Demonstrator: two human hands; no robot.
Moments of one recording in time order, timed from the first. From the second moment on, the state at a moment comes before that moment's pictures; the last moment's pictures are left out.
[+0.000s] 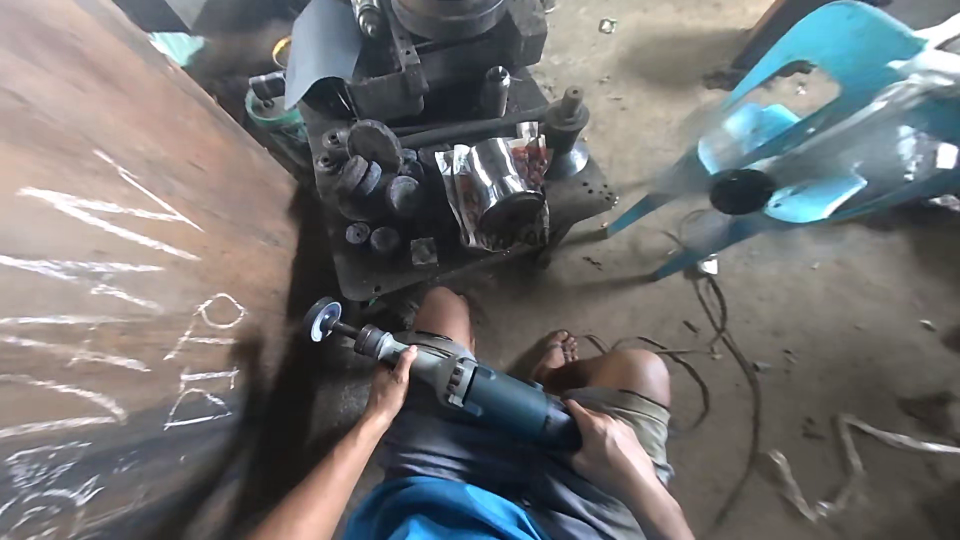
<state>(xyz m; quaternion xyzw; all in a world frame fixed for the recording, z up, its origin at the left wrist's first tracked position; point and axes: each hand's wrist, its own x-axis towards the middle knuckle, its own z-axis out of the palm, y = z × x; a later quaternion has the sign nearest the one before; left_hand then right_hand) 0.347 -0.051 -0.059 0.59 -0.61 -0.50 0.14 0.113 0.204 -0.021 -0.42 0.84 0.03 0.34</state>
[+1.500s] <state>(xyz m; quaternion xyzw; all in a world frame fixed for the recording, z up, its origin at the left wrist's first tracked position) 0.206 -0.176 -0.037 0.50 -0.85 -0.14 0.05 0.105 0.204 -0.023 -0.42 0.83 0.02 0.37</state>
